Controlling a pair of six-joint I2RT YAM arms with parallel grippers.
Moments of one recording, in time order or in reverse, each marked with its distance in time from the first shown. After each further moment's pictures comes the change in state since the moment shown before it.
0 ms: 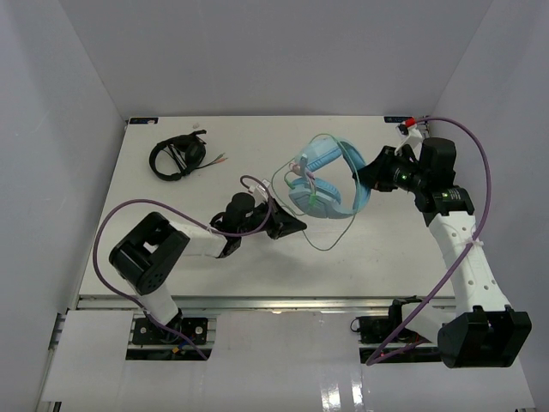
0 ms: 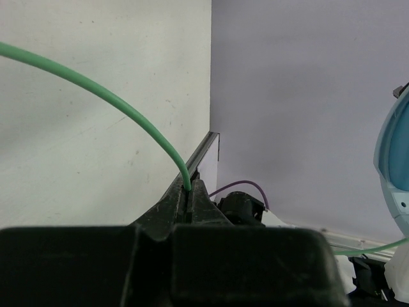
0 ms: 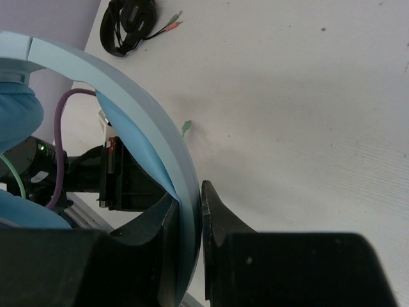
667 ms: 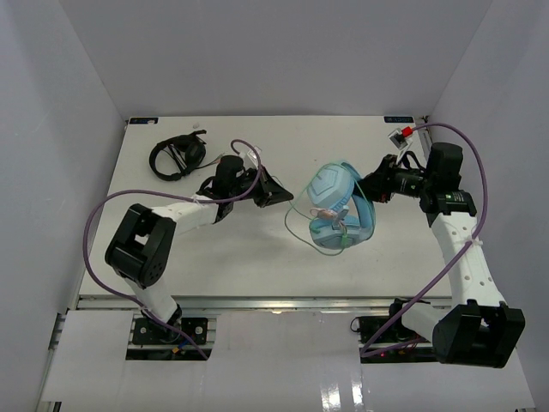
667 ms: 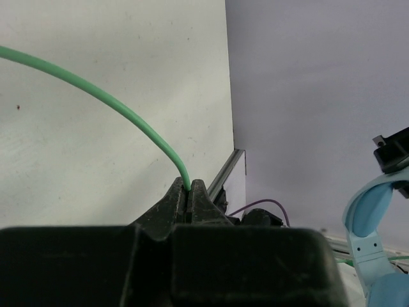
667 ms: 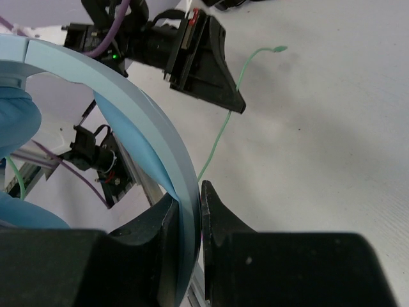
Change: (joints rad) left arm 0.203 0.016 0.291 -0.391 0.160 0.273; right arm -0.096 0.008 -0.057 0.039 -0.511 -0.189
